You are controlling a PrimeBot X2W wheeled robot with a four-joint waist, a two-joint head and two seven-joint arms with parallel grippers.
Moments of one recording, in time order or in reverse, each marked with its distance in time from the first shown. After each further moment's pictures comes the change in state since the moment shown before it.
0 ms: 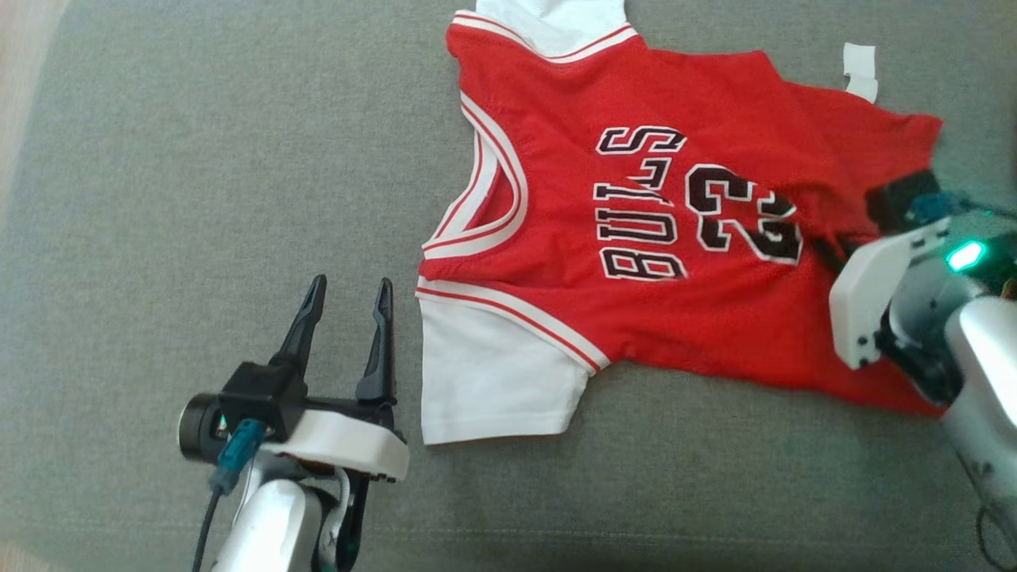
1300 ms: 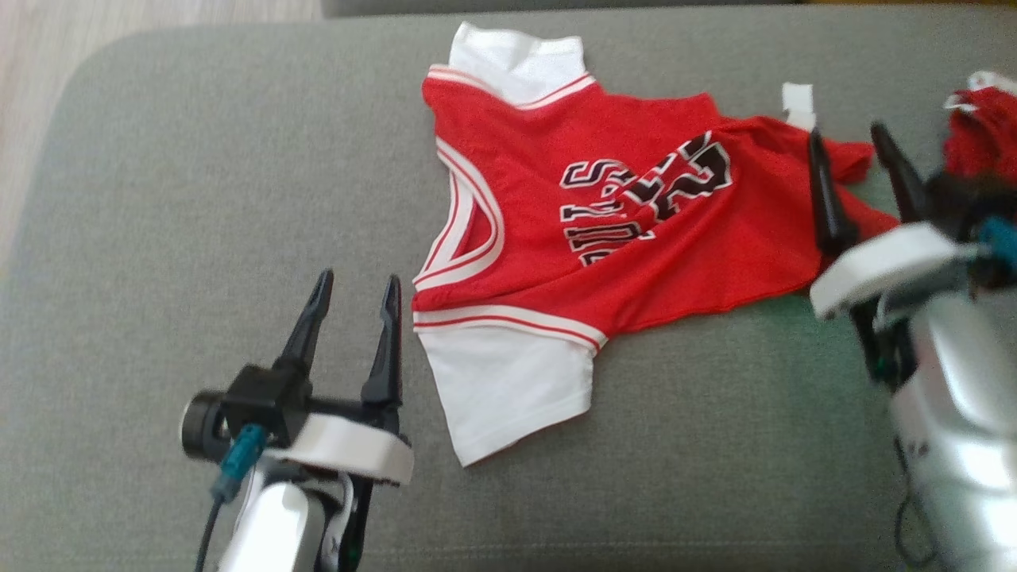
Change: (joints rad) left arm -0.002 -0.001 -0.007 -0.039 0.013 -0.010 0.000; right arm -0.090 0.213 -0.227 0.232 -0.085 0.000 -0.665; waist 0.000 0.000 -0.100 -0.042
